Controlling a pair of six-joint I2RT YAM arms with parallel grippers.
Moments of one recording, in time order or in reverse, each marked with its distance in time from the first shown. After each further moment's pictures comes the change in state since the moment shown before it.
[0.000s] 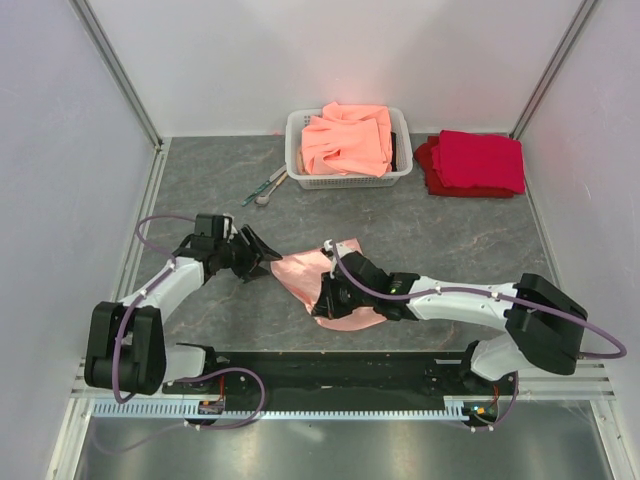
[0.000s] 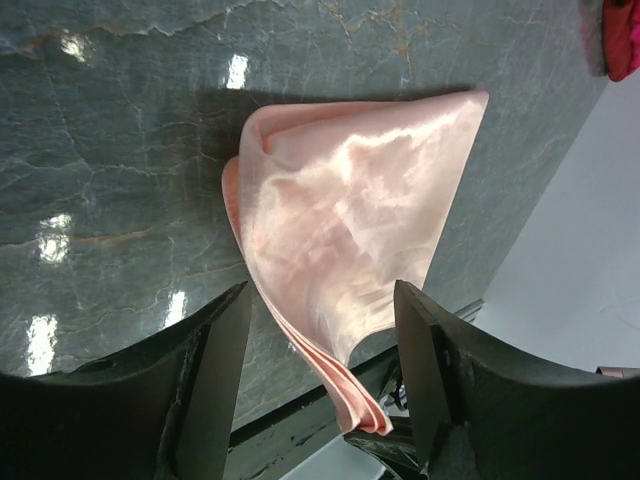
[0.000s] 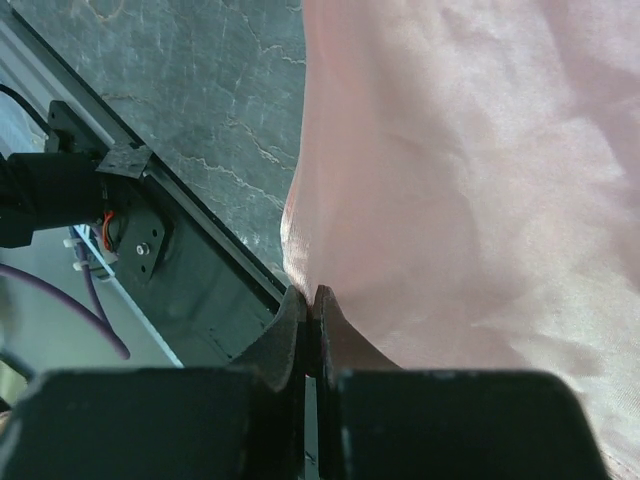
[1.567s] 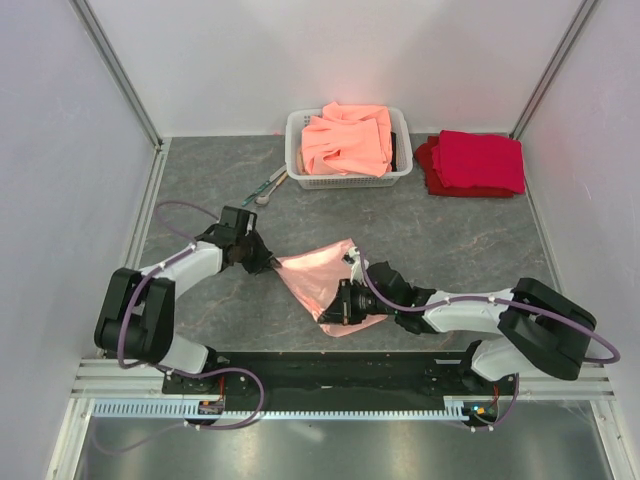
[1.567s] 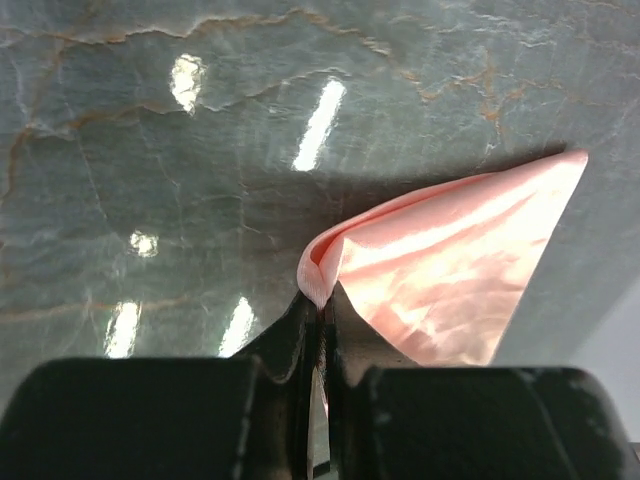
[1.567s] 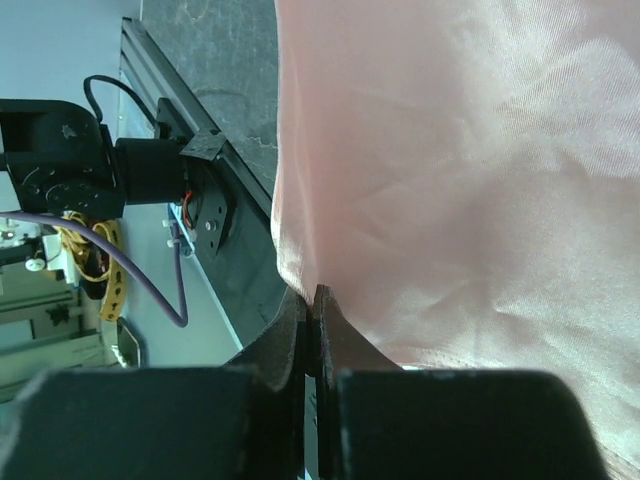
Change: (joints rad) left arm -0.135 0.198 0.098 0.000 -0.243 -0.019; right arm -0.094 -0.051 -0.315 0.455 -0.215 0.169
